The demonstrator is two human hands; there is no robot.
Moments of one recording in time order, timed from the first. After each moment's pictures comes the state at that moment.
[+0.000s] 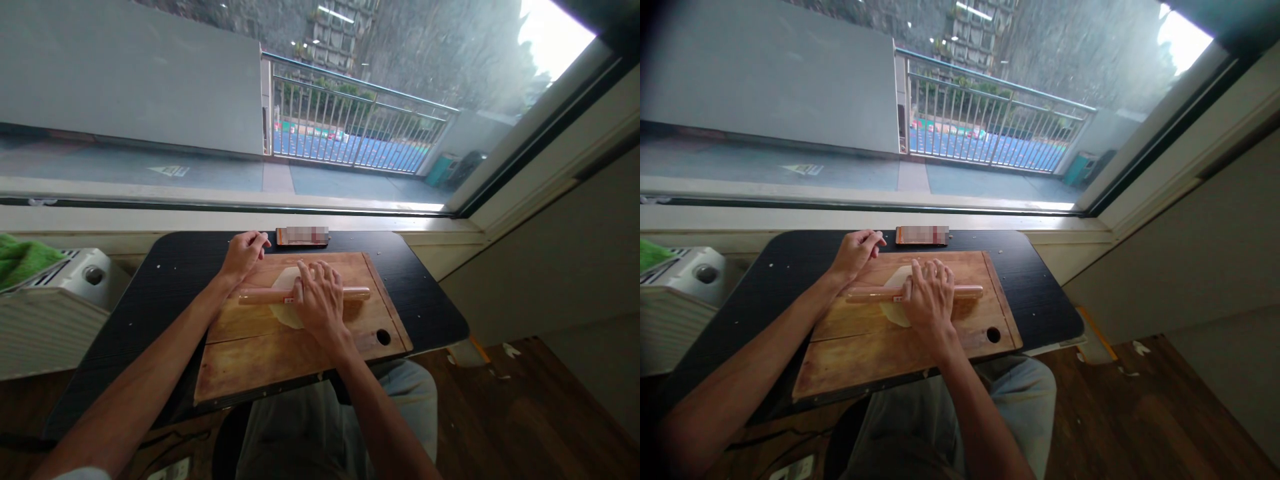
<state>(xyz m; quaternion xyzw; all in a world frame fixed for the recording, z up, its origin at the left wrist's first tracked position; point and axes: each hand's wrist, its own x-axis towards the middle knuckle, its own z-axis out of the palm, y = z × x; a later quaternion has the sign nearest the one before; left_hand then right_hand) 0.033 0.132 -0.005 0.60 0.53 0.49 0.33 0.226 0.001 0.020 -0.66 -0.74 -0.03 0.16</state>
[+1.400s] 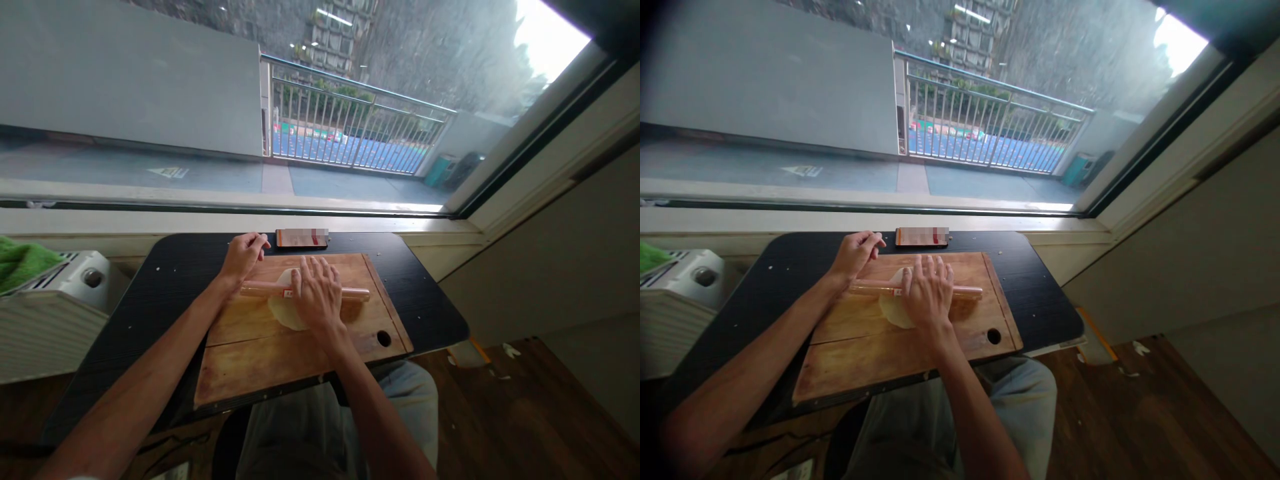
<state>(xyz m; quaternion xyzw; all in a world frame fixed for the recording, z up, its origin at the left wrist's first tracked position) 0.034 0.131 -0.002 0.59 0.53 0.50 0.35 0.220 0.013 0.016 -0.68 -0.71 -0.04 0.17</state>
